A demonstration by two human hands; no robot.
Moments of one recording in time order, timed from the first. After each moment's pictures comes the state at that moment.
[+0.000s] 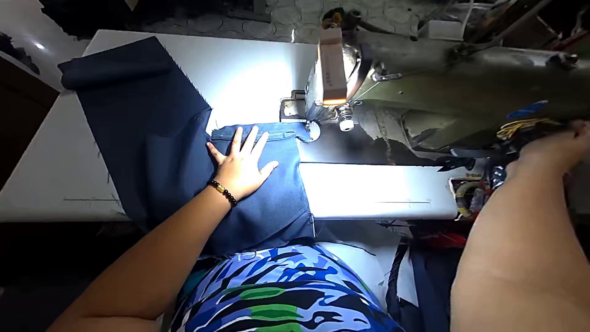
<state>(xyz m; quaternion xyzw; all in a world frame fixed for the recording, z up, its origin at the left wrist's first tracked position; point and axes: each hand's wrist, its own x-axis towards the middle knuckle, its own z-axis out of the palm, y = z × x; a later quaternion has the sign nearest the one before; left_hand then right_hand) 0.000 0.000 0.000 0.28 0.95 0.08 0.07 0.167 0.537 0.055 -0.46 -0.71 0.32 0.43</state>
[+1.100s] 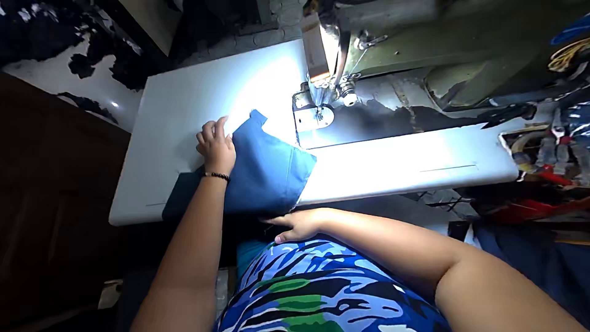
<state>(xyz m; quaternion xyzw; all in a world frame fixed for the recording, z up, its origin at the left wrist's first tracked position) -0.056 -0.074 0.006 0.15 0.96 0.19 -0.12 0.125 0.097 -0.060 0.27 -0.78 0.42 -0.38</state>
